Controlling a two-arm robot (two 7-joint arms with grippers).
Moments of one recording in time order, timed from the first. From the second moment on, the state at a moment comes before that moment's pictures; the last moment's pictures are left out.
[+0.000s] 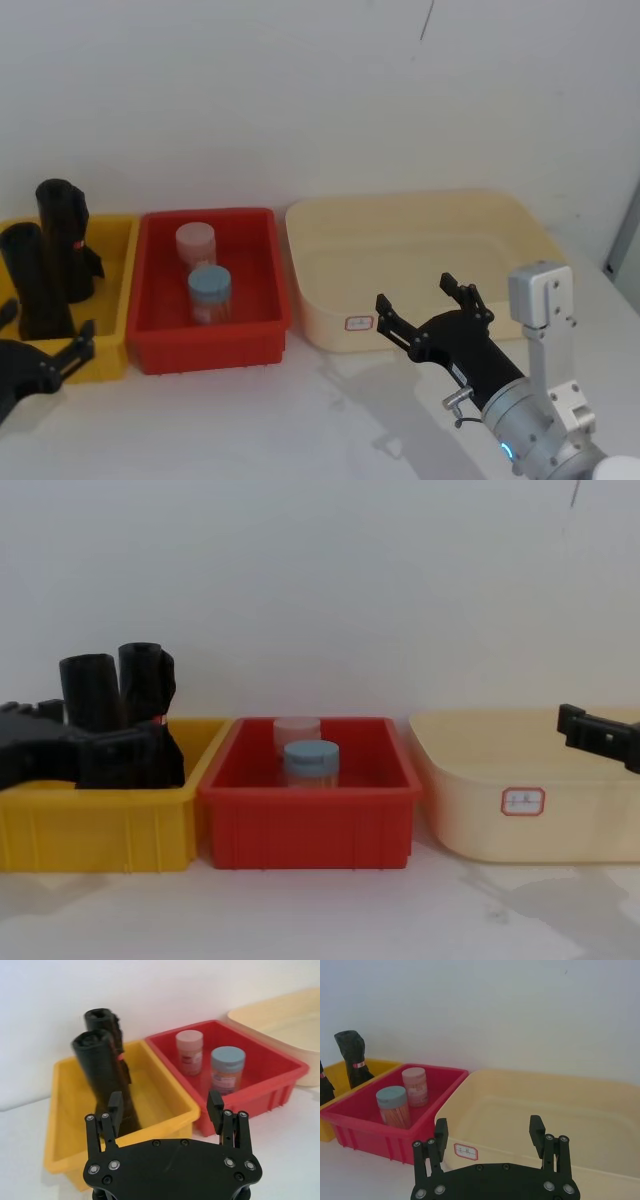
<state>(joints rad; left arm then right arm) -0.05 0.49 0.27 -1.78 -0.37 0.09 -0.06 -0.01 0.34 -0.23 -1.77 0.29 0.03 0.07</state>
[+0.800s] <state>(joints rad) -0.25 0.46 0.26 -1.57 -0.42 0.21 -0.12 -0.01 0.34 -0.23 -1.77 0.29 0.03 0.07</state>
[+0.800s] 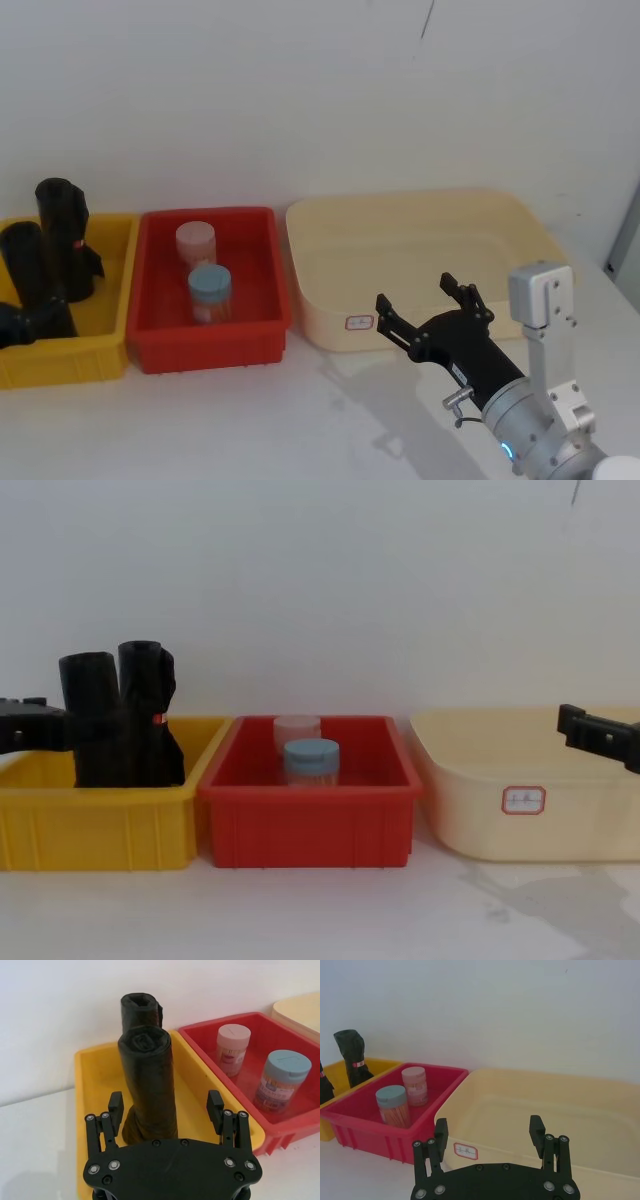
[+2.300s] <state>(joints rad) -0.37 0.45 0.35 -1.55 -0.24 0.23 -0.11 0.00 0.35 -0.22 -1.76 0.29 0.03 0.09</state>
